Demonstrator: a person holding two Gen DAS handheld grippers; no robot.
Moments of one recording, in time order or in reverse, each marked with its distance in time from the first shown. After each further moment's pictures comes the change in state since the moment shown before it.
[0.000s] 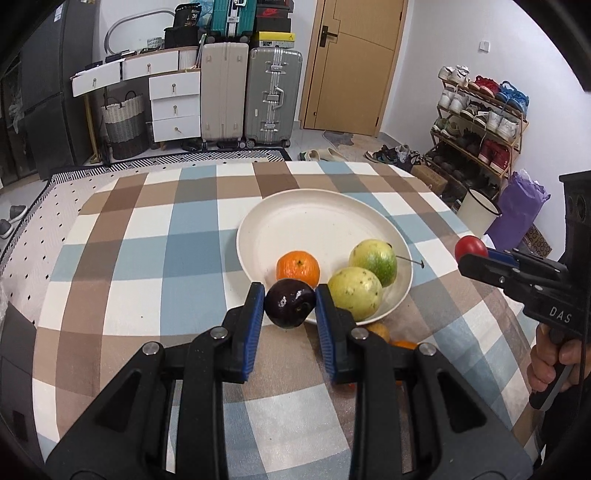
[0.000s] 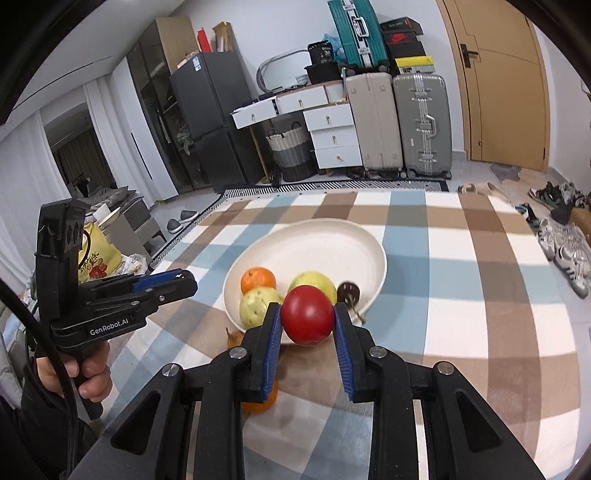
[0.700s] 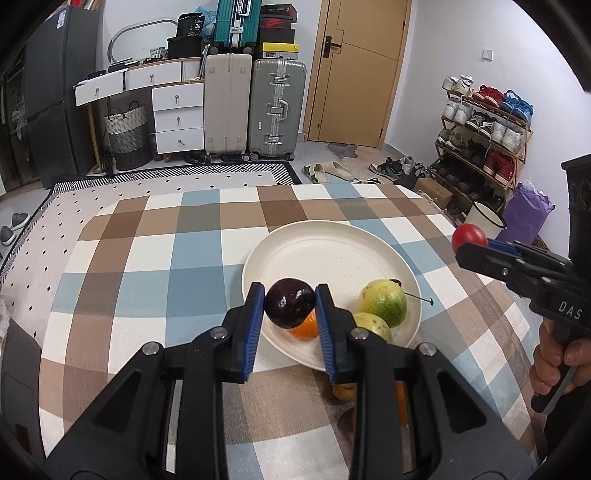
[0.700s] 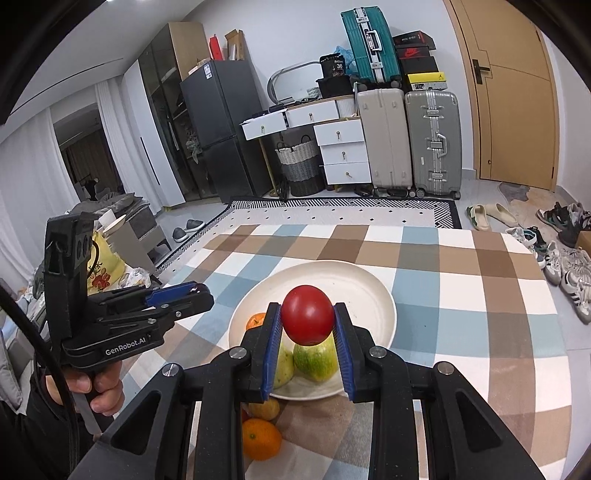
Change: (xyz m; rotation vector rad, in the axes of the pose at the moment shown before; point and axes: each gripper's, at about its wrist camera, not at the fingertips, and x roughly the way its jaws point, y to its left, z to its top) left arm 0.015 0.003 0.033 -0.001 -0.038 0.018; right arm 0.010 0.007 0.043 -0.034 -0.042 0.025
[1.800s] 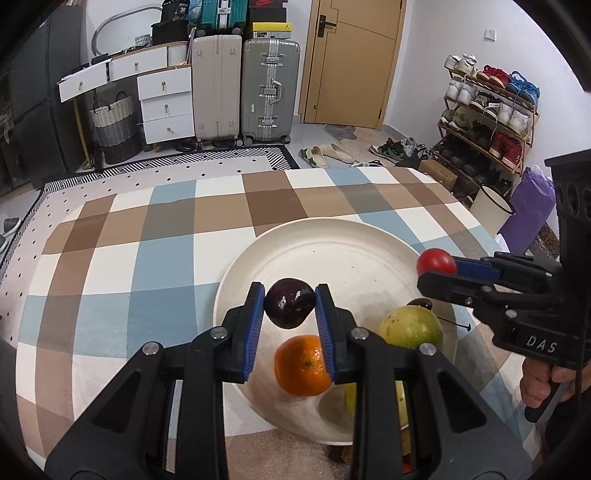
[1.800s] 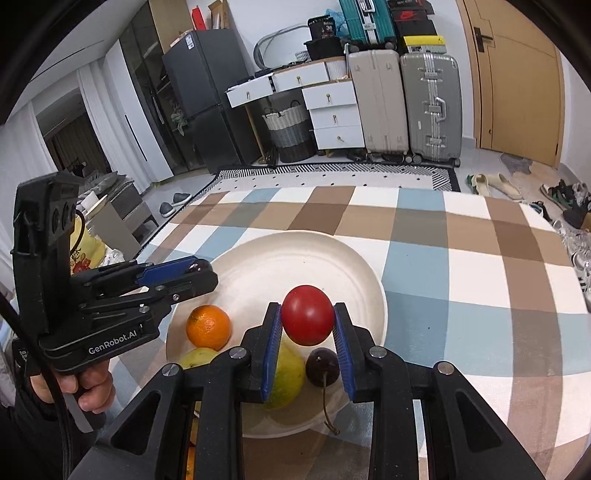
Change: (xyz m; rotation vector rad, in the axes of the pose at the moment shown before) left arm 0.094 -0.007 0.023 0.029 0.077 -0.008; right arm 0.093 -0.045 0.001 0.016 0.149 -0.025
